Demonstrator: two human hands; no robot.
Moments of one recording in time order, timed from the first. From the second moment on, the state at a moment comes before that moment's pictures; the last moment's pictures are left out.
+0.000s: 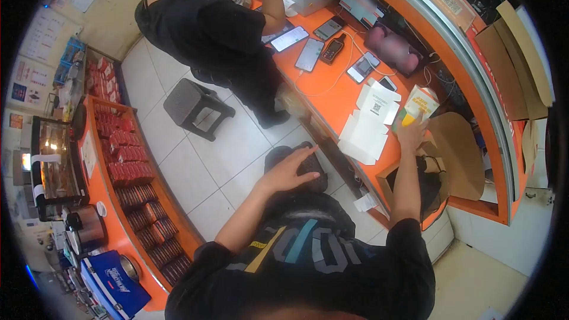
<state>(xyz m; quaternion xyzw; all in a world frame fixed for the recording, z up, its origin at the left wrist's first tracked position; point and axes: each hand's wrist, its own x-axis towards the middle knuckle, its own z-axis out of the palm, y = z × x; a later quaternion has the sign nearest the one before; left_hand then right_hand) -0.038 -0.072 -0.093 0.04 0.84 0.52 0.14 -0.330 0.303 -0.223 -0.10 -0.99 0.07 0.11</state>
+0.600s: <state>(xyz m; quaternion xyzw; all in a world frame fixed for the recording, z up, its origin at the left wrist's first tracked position) -0.023 -0.073 -0.111 0.03 0.87 0.48 0.12 -0.416 0.340 -0.236 0.01 -0.98 -0.03 -0.22</state>
